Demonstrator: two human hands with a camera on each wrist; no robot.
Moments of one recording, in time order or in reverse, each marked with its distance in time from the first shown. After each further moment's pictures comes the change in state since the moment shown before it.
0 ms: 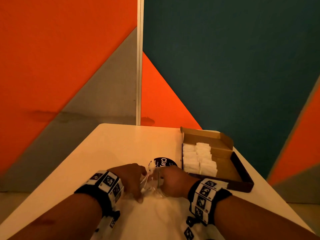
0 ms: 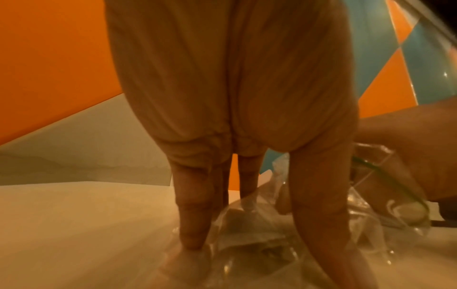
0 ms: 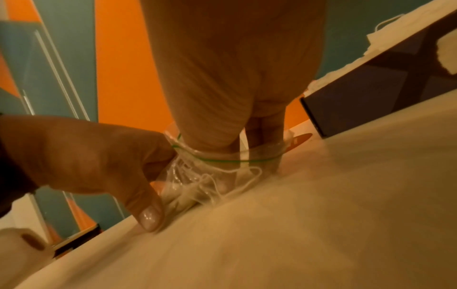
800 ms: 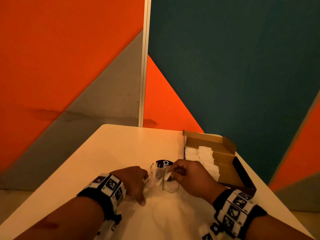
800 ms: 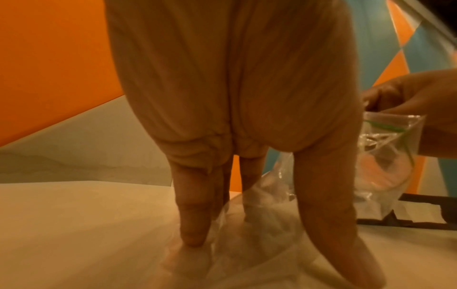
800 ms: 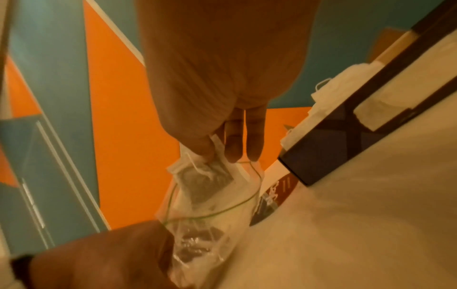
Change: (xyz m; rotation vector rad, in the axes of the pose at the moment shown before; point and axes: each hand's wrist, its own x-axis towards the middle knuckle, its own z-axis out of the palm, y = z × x) left_hand -0.011 0.006 0.003 0.060 0.007 -0.047; right_hand -0.044 0.011 -0.030 0.445 0.389 0.124
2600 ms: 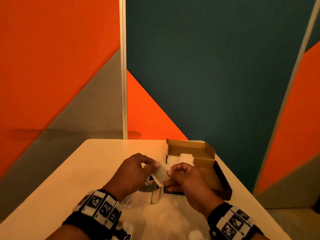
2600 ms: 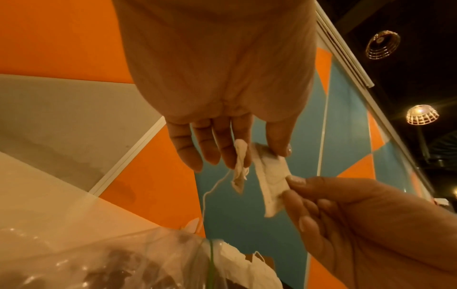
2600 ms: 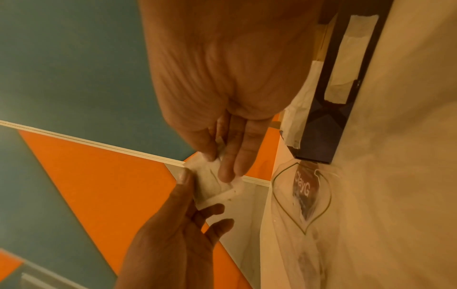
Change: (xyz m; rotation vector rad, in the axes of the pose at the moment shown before) left_hand -0.018 0.086 -0.025 -0.728 0.685 0.190; right_hand -0.033 -0.001 -0.038 0.965 0.205 0.351
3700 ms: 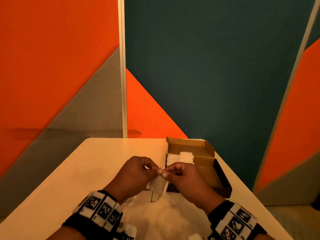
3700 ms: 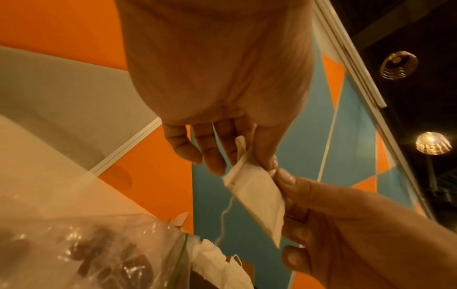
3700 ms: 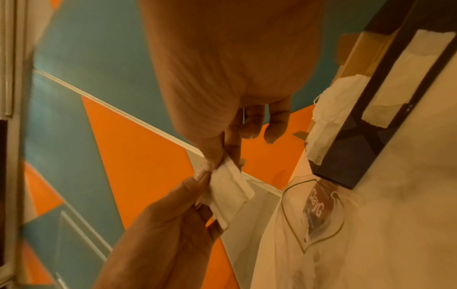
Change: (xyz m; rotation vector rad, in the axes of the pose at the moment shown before) left_hand -0.016 0.019 -0.001 -0.019 -0.085 -0.019; right_hand 0.000 0.002 -0.002 -0.507 -0.032 -0.239
